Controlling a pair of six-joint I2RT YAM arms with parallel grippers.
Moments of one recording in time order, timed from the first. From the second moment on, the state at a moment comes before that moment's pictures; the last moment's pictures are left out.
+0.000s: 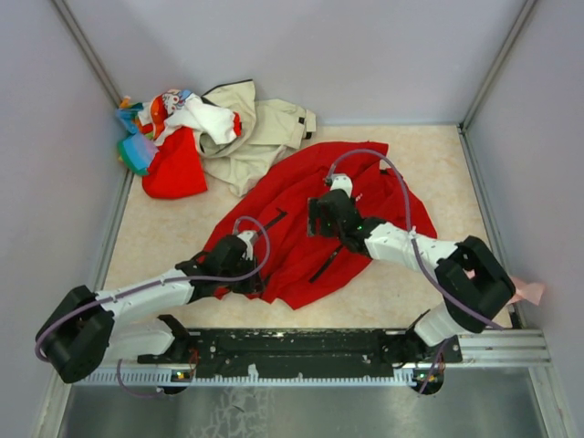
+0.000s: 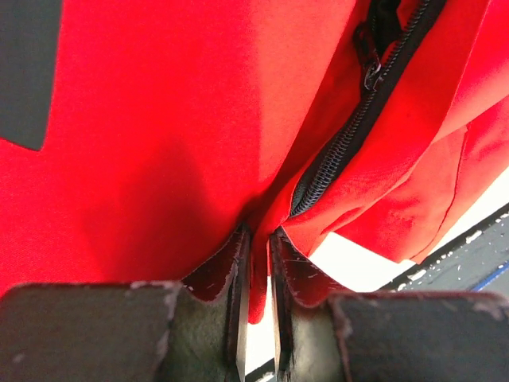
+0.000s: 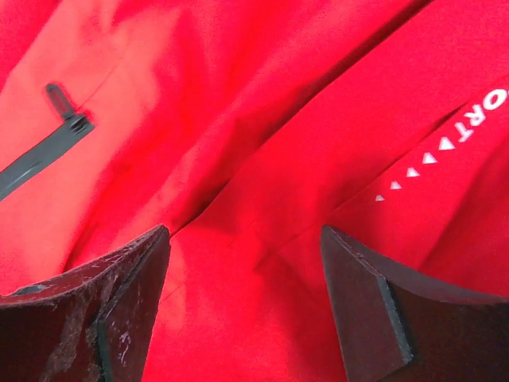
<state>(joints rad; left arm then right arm) -0.76 1.16 0.43 -0.15 0.11 -0.59 0.72 1.48 0.86 -0.08 0.27 0.49</state>
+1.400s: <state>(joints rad) -0.65 1.06 0.54 -0.18 -0.20 -0.55 0.49 1.31 0.59 0.42 0.01 0.56</state>
